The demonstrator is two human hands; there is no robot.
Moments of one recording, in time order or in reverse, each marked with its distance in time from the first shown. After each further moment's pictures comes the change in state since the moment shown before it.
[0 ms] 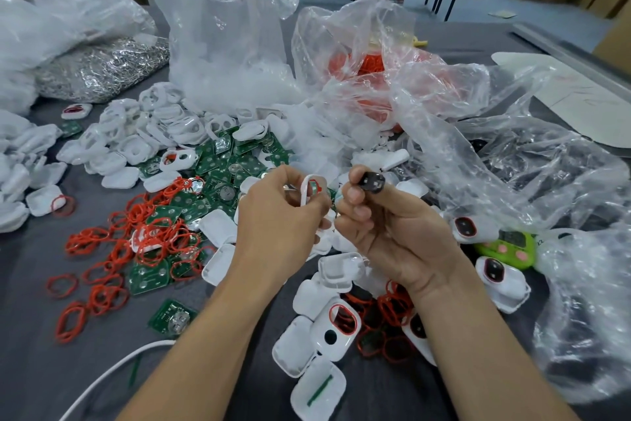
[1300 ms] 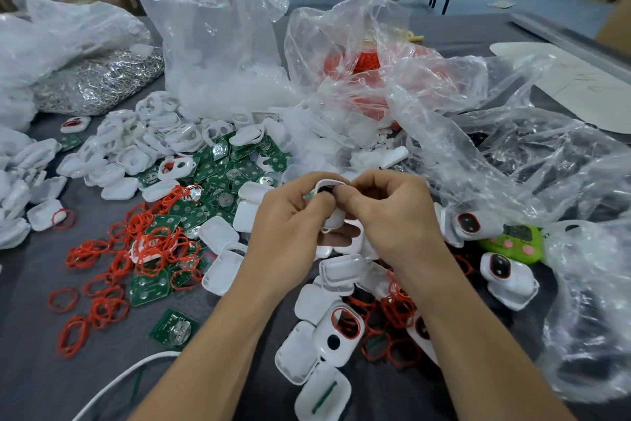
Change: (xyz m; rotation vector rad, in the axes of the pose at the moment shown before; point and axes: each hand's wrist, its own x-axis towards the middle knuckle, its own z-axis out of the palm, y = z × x) left_hand -0.004 0.001 0.004 -0.303 -0.308 0.065; right_hand 0.005 0.010 0.011 -1.119 0.706 -0.337
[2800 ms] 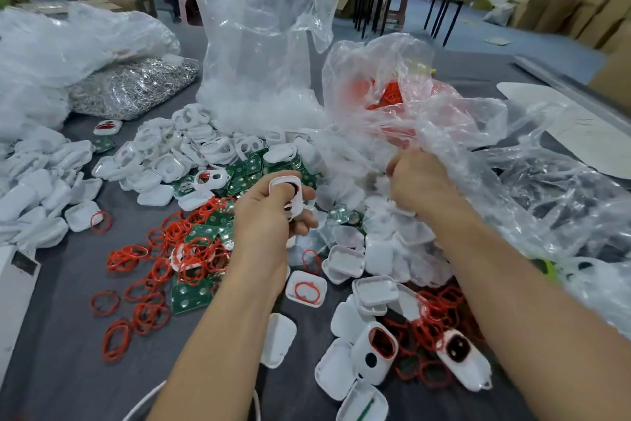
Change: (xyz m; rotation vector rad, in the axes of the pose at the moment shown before) left_hand 0.018 0.019 -0.052 -0.350 0.434 -0.162; right_hand 0.117 -0.016 0.007 -1.086 0.012 0.046
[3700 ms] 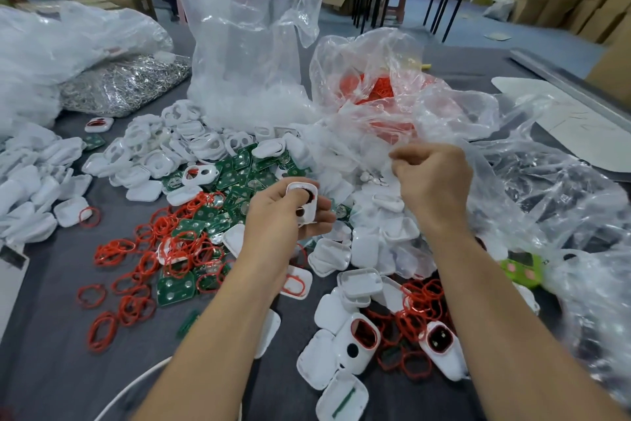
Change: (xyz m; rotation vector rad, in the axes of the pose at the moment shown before) left_hand -0.008 -0.015 0.016 0.093 -0.122 -0.065; right_hand -0.038 0.028 0.000 0.733 0.417 -0.020
